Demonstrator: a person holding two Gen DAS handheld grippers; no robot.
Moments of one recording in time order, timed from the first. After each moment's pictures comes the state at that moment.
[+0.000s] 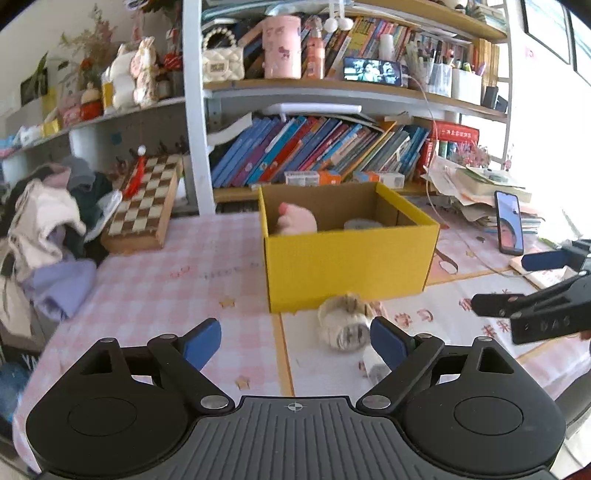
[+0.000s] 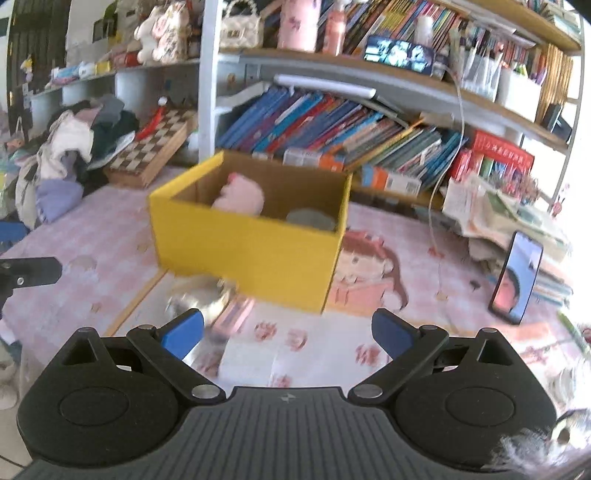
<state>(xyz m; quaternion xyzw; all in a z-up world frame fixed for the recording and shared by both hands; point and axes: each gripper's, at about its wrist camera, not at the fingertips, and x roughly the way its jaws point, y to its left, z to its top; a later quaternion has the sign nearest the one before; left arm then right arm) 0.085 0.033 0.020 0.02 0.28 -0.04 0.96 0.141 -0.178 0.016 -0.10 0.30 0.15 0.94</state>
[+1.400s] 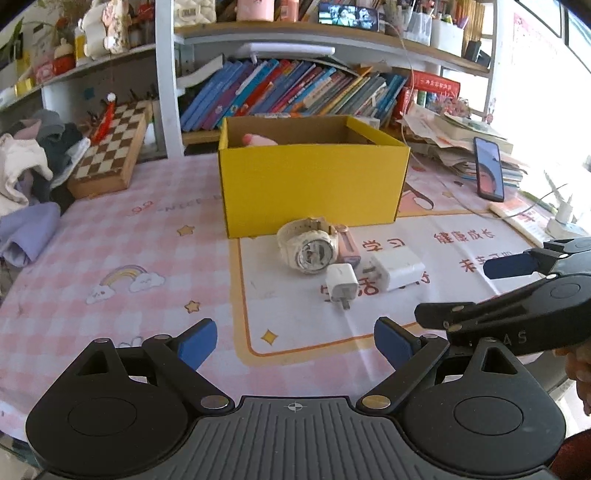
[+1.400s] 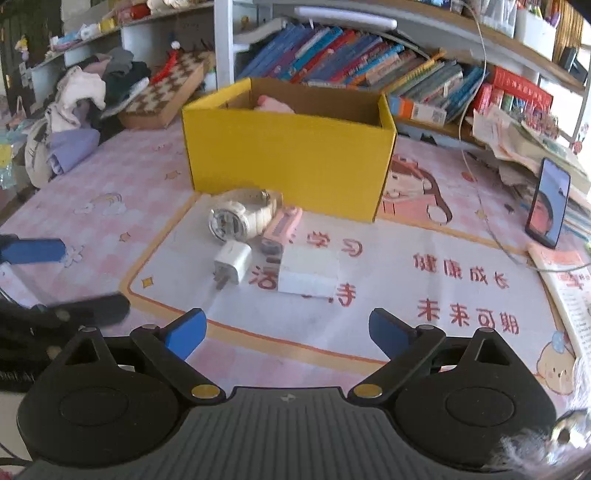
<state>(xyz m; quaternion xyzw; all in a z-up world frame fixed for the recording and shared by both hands) 0.075 0.008 -0.033 0.02 0.35 -0.07 0.93 0.124 -0.154 -0.038 -0.08 0.38 0.15 0.91</state>
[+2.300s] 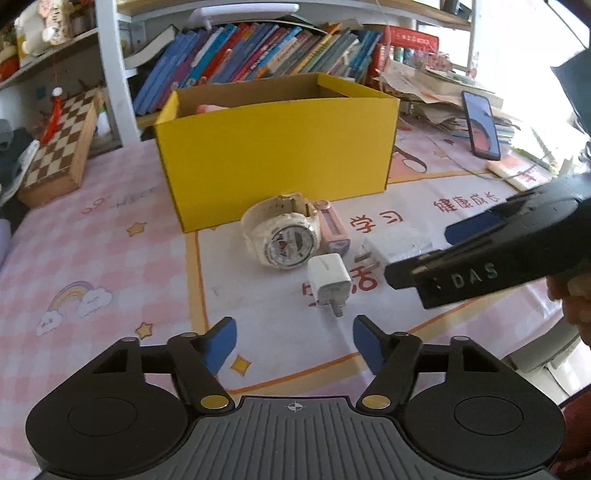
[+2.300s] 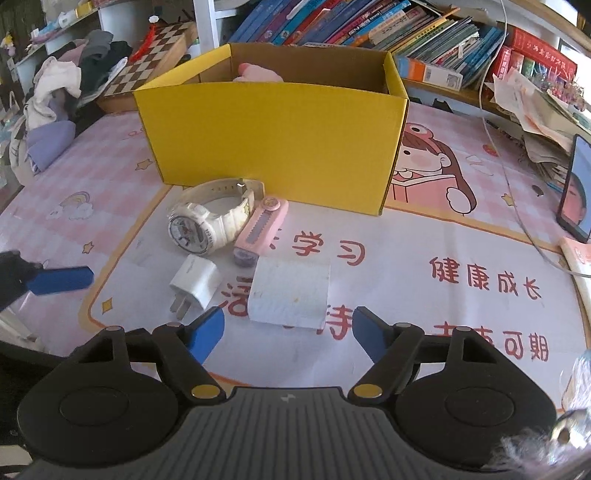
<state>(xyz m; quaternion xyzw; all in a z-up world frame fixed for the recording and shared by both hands) 0.134 -0.014 -0.065 0.07 0.39 -0.12 0.91 0.200 -0.155 -0.059 -0.06 0.43 0.17 0.88</state>
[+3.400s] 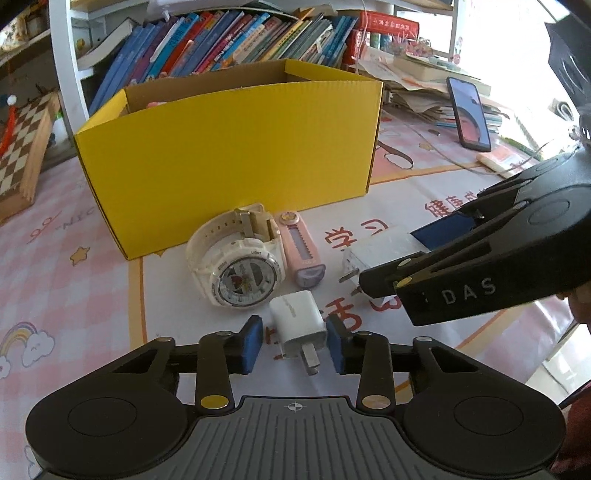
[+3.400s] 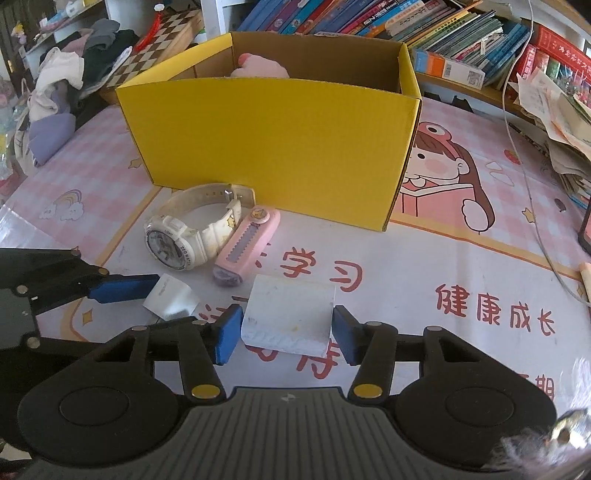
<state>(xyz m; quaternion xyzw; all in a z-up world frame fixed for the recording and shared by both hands) 0.180 -0.041 -0.085 0.07 0.39 -0.16 0.90 0.236 -0.162 -0.064 -0.07 0.45 0.20 0.87</state>
